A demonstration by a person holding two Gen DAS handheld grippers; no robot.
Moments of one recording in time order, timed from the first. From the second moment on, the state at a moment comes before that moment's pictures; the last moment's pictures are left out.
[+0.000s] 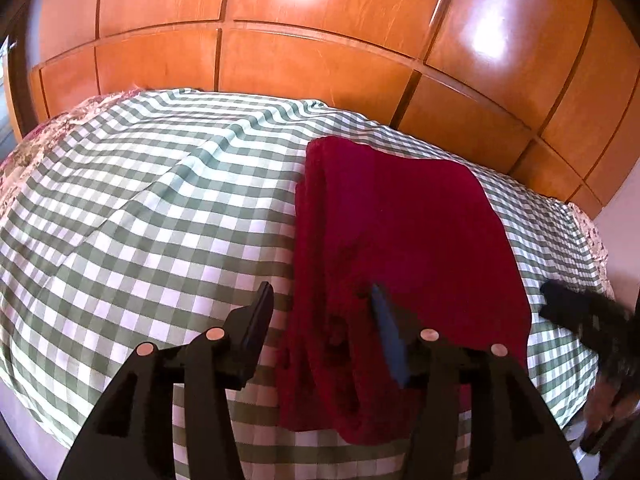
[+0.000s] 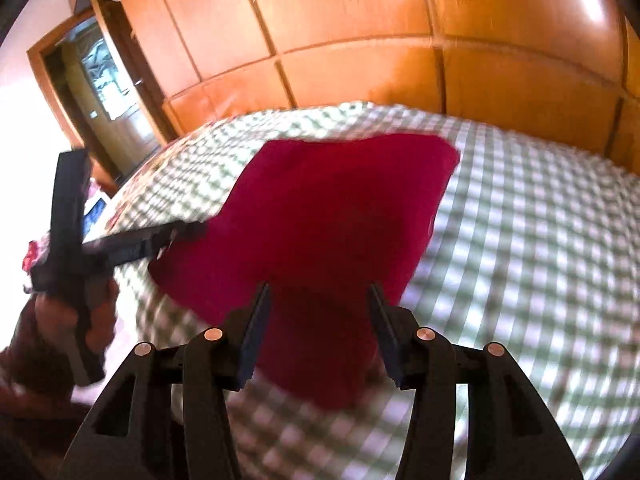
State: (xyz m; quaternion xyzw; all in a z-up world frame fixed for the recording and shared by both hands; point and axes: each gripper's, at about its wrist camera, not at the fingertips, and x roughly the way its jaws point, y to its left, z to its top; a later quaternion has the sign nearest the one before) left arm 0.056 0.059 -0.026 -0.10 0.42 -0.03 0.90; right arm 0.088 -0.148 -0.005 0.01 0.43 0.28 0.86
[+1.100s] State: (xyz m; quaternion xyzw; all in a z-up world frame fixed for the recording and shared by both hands) left arm 0.067 0.083 -0.074 -0.18 0.43 -0.08 0.88; right arm 0.154 -0.128 -0.039 0.12 0.44 0.24 0.85
